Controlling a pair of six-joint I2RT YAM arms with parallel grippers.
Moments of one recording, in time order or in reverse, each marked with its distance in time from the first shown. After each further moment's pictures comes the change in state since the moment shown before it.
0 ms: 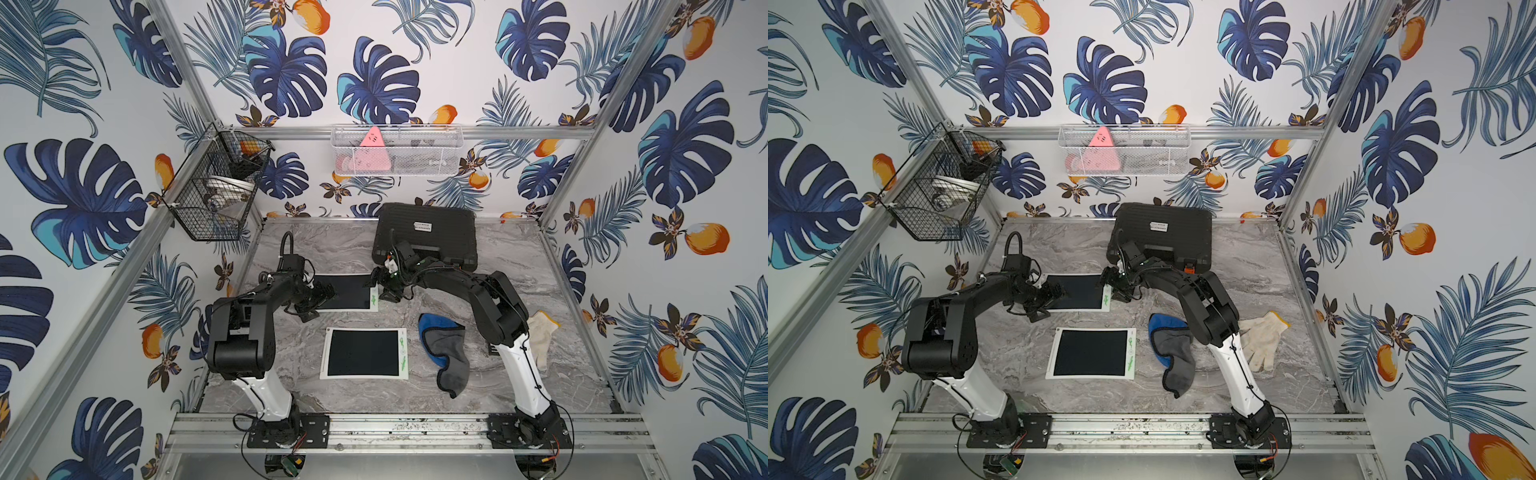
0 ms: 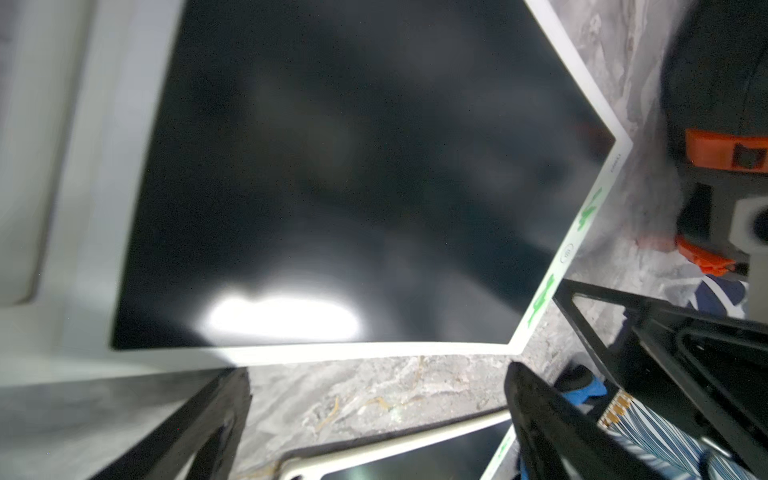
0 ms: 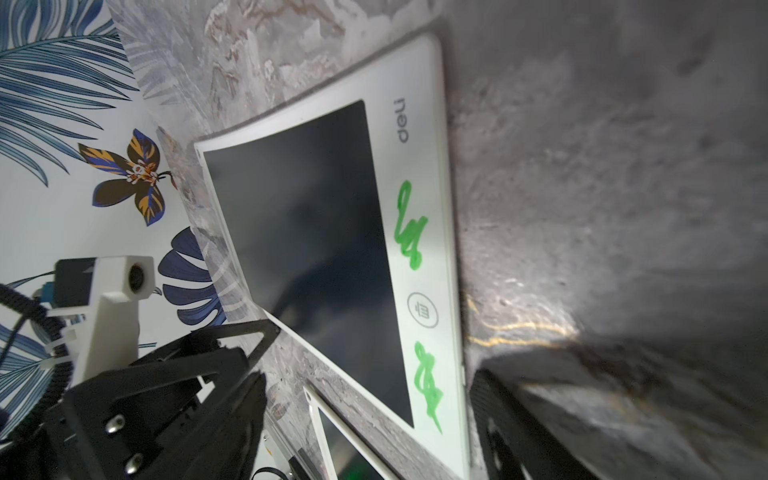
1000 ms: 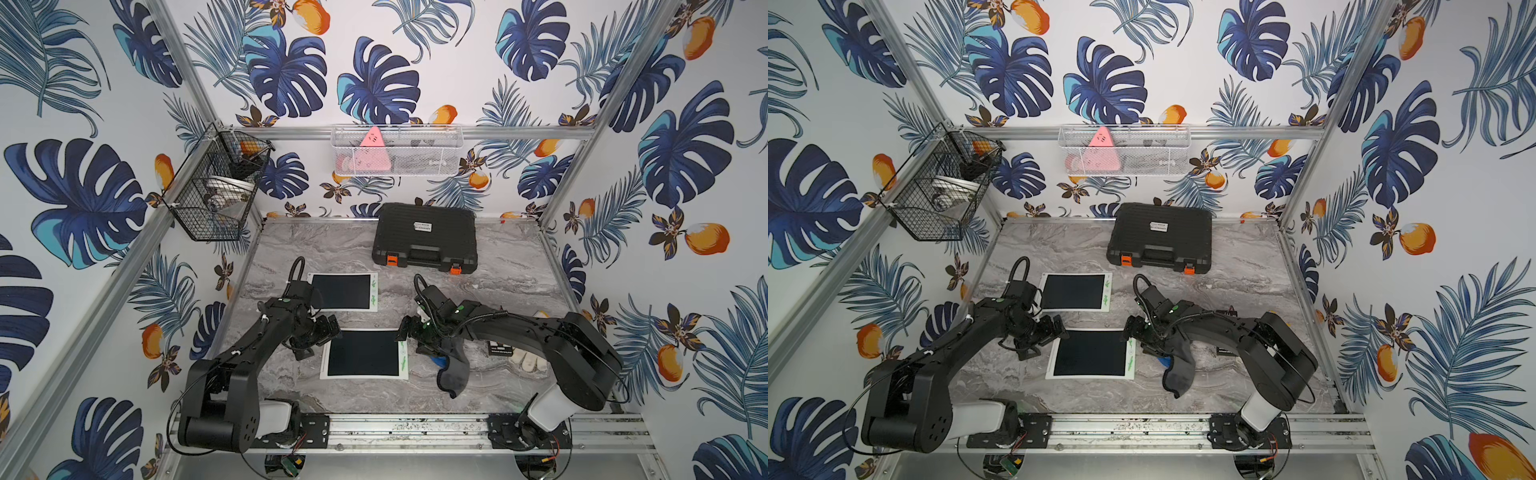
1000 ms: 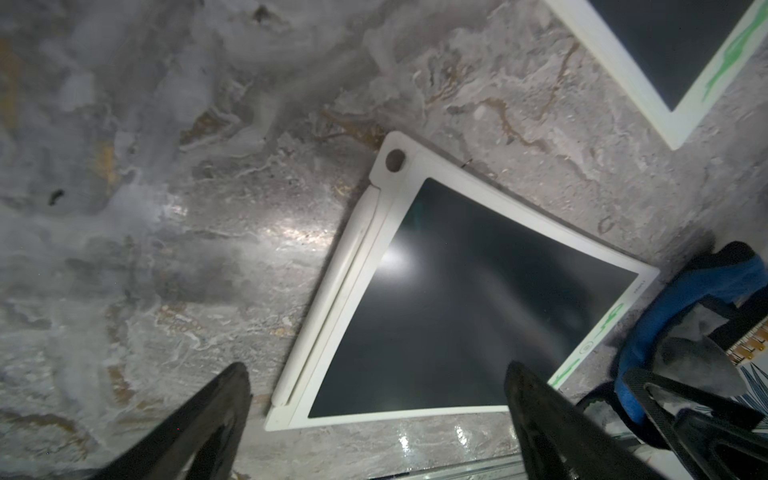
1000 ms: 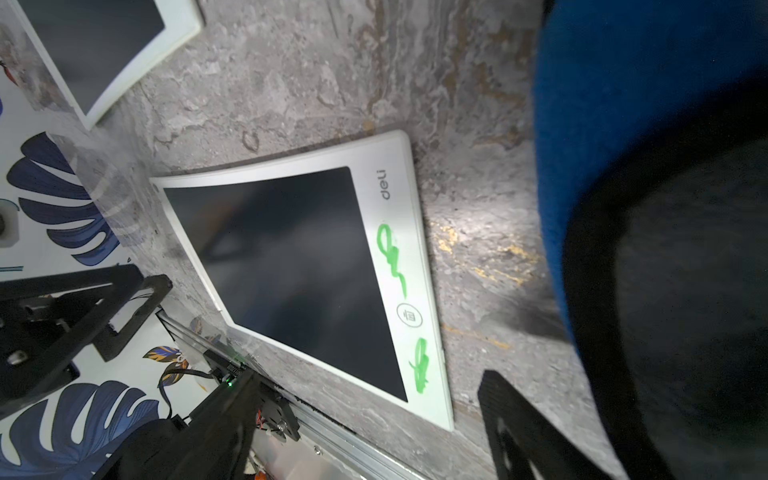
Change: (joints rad) left arm -0.150 -0.403 -0.280 -0.288 -0.124 -0.068; right arm 0.149 -0.664 -0.811 0.003 0.119 0.150
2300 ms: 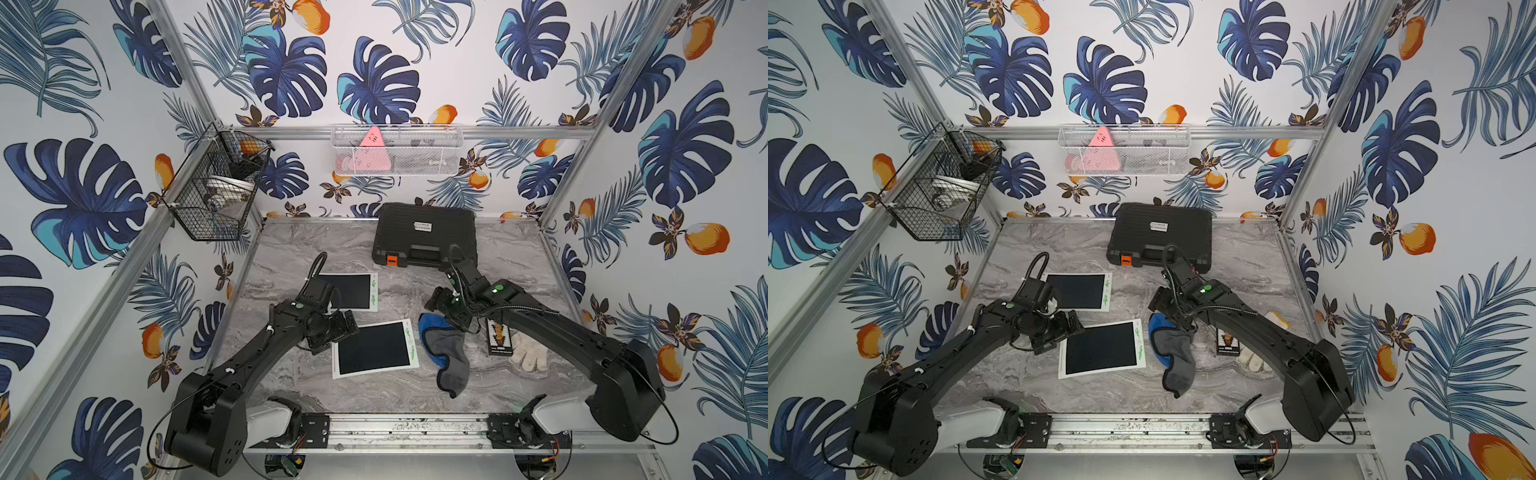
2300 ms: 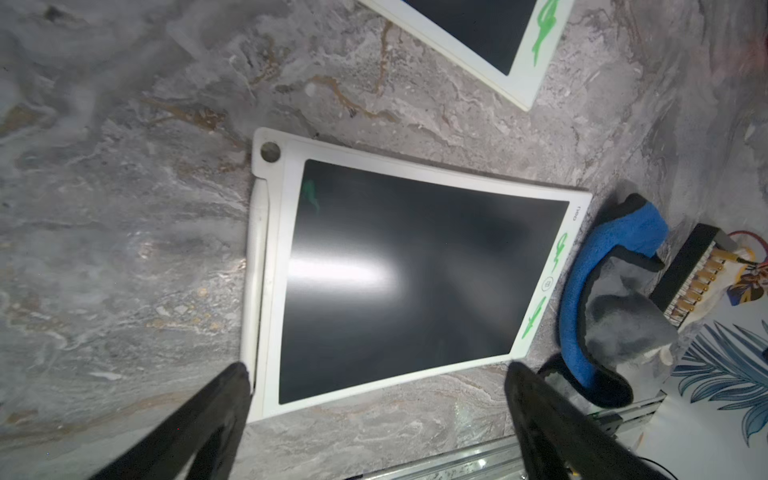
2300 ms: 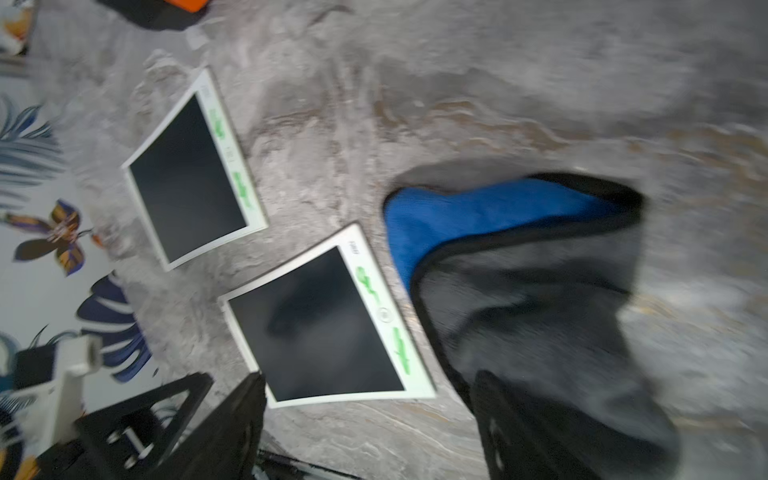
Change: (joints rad) left arm -0.238 -0.098 0.035 0.057 -0.035 -0.145; right arm -0.164 -0.267 0.112 -0.402 0.298 -0.001
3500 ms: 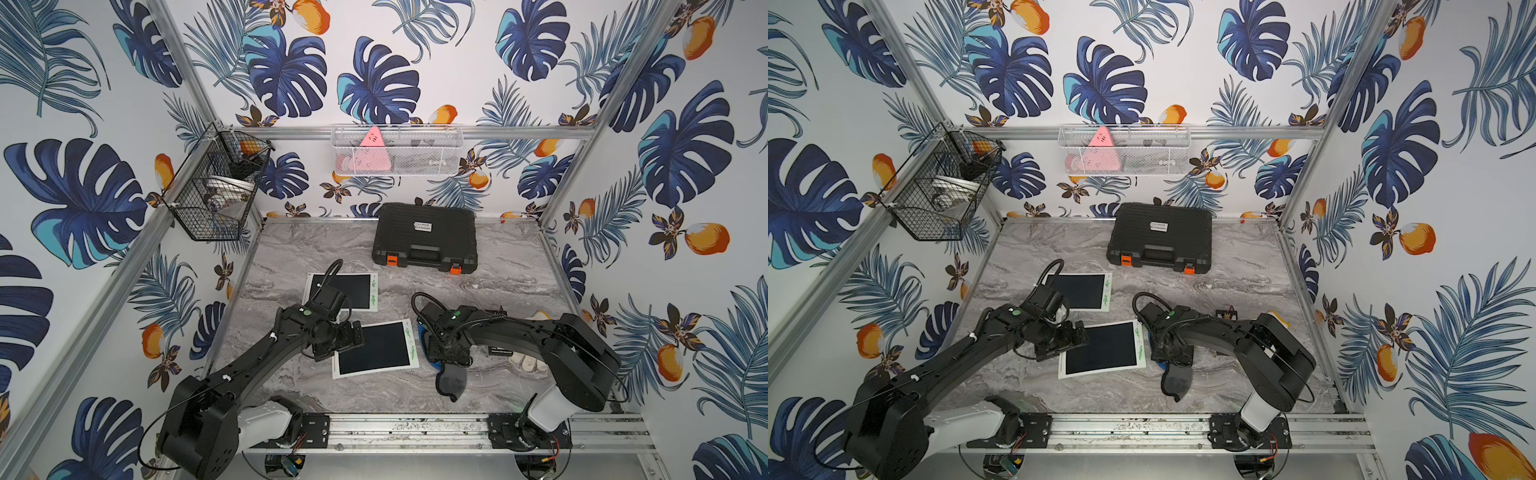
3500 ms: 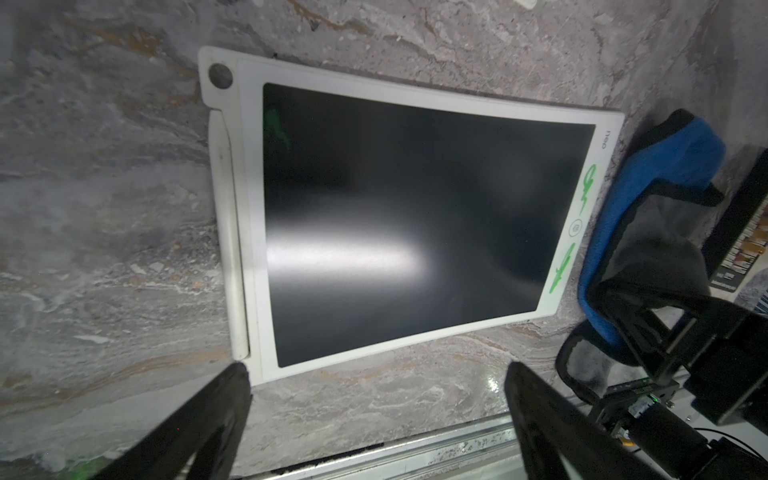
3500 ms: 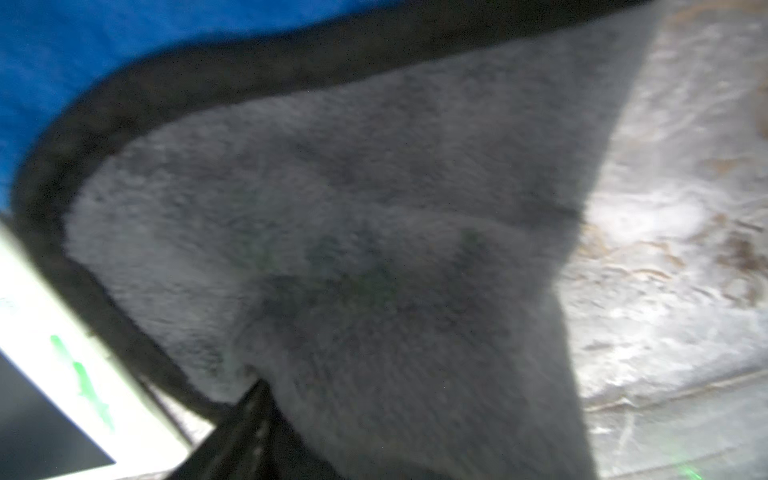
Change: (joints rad) left arm -0.110 -0.026 -0.020 -0.048 -0.032 0.003; right arm 0.214 0.288 -0.144 0.015 0.129 -0.124
